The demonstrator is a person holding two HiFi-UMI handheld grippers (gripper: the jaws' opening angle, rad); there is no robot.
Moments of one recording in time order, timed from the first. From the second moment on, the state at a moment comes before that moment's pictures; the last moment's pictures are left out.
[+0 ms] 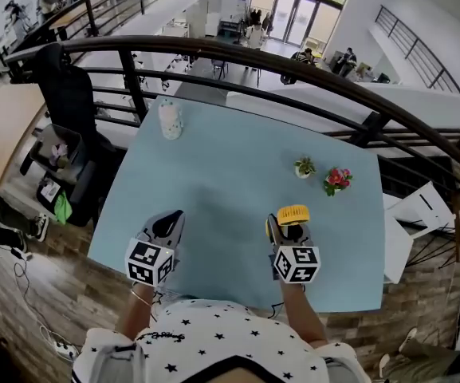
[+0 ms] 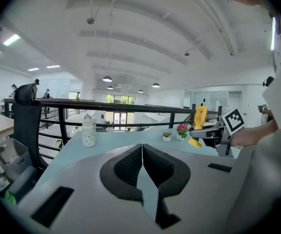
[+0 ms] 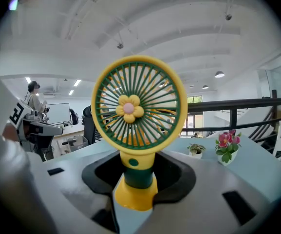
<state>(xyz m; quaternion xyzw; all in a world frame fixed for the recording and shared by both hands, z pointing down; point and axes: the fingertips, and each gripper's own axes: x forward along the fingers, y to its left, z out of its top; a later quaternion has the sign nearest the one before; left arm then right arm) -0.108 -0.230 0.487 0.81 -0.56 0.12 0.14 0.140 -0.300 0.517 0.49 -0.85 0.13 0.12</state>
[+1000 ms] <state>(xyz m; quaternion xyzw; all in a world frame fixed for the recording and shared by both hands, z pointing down) -0.152 -0.196 0.492 0.76 -0.62 0.14 0.14 0.113 -0.315 0.626 0.48 -0.85 0.14 0.19</state>
